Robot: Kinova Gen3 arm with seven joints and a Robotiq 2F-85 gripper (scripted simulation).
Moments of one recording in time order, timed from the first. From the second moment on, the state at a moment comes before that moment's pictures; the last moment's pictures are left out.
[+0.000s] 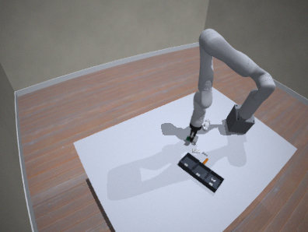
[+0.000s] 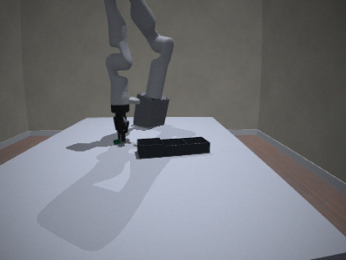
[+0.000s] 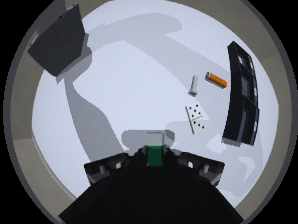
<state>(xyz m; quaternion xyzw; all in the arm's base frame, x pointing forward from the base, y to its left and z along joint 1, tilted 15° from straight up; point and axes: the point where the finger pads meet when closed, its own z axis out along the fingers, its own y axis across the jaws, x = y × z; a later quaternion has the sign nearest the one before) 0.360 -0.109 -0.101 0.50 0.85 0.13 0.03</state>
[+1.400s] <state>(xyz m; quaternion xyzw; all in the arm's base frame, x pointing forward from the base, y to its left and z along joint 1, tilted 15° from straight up) 0.346 -0.112 -0.052 0.50 0.86 0.13 0.02</state>
